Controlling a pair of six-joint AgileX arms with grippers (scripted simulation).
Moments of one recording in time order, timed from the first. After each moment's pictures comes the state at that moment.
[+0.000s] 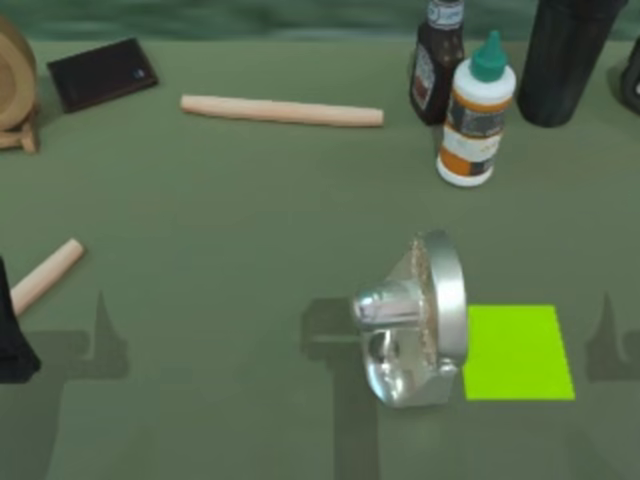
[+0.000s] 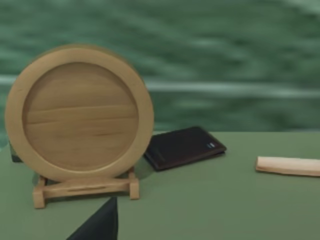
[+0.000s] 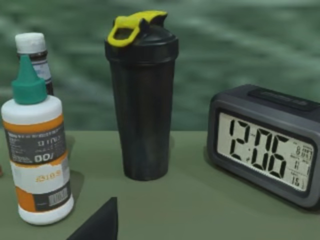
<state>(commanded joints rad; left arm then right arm) 0.00 0.00 0.00 0.00 0.00 0.00 0.00 0.00 0.00 0.00 0.00 0.00</state>
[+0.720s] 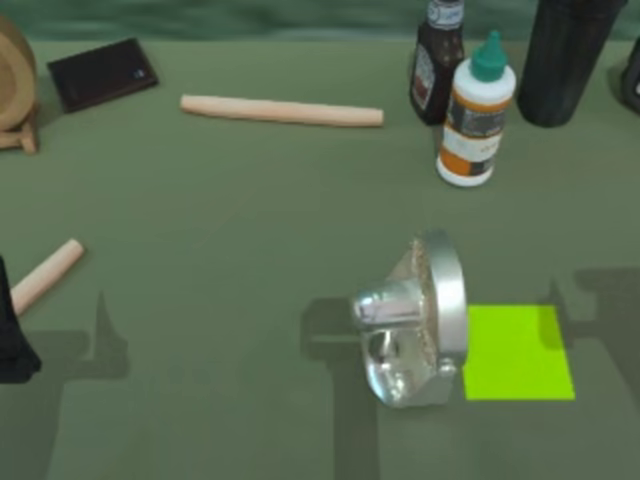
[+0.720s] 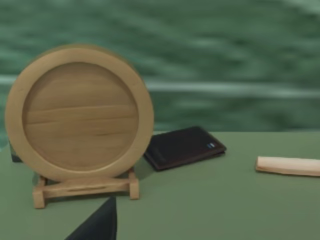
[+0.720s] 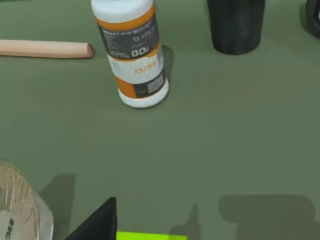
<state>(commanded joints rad) 0.00 0.00 0.00 0.00 0.00 0.00 0.20 0.55 0.52 -0.44 0.00 0.16</state>
